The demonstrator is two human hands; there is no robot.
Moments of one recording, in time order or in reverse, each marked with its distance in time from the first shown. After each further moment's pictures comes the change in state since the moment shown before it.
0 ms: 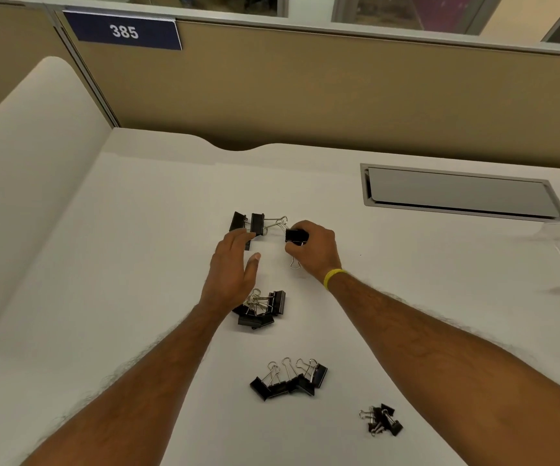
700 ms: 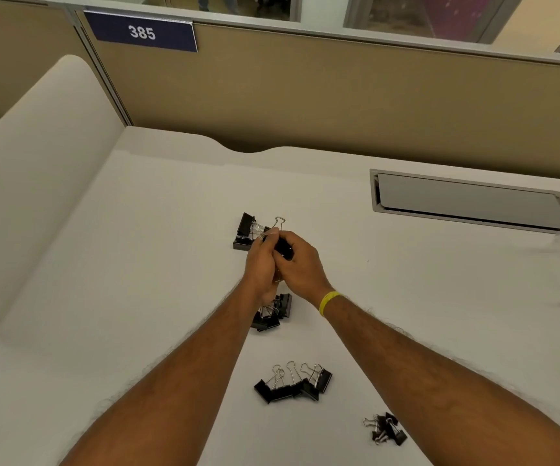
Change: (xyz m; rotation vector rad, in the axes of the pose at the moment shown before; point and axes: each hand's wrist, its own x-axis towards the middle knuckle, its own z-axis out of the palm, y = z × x) left_hand 0.023 0.057 0.022 -1.291 -0.027 -0.774; right_hand -0.038 -0.032 0.021 0.342 -0.166 -0.087
